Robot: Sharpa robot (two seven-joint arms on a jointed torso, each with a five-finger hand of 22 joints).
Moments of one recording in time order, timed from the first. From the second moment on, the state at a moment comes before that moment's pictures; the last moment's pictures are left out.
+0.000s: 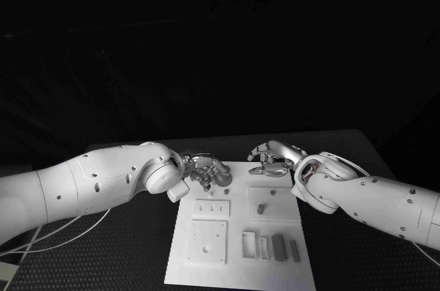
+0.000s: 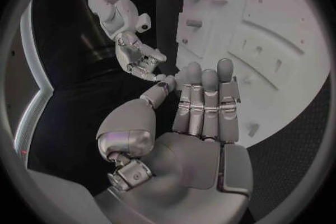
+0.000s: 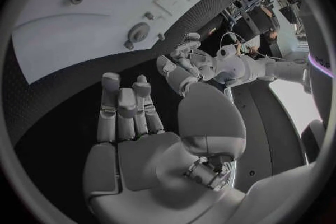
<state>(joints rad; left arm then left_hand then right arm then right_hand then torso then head) 1.33 -0.67 -0.17 1.35 -0.44 -0.04 -0.29 0.71 0.13 0.66 -0.29 0.19 1.09 0.06 0.25 1.09 1.14 -0.02 0.68 0.70 0.98 -0.07 1.12 0.75 0.02 1.12 -0.16 0.40 1.31 1.21 -0.68 -0.08 1.35 -1.24 -0.38 -0.03 1.03 -0.12 0.57 -0.28 0.05 0.84 0.15 0.20 0.51 1.00 0.06 1.19 1.01 1.10 -0.04 1.53 0.85 0.25 1.05 0.01 0.95 1.31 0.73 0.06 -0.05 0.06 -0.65</state>
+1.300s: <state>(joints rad) 1.30 -0.70 -0.24 1.44 -0.90 -0.04 -0.50 0.72 0.12 0.67 -0.28 0.20 1.11 0.06 0.24 1.10 1.16 -0.03 0.68 0.69 1.00 -0.07 1.14 0.74 0.02 1.13 -0.17 0.42 1.31 1.24 -0.68 -0.03 1.25 -1.13 -0.42 0.00 1.03 -0.12 0.57 -0.28 0.05 0.84 0.15 0.20 0.51 1.00 0.06 1.19 1.01 1.10 -0.04 1.53 0.85 0.25 1.04 0.01 0.95 1.31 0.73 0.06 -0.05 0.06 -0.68</state>
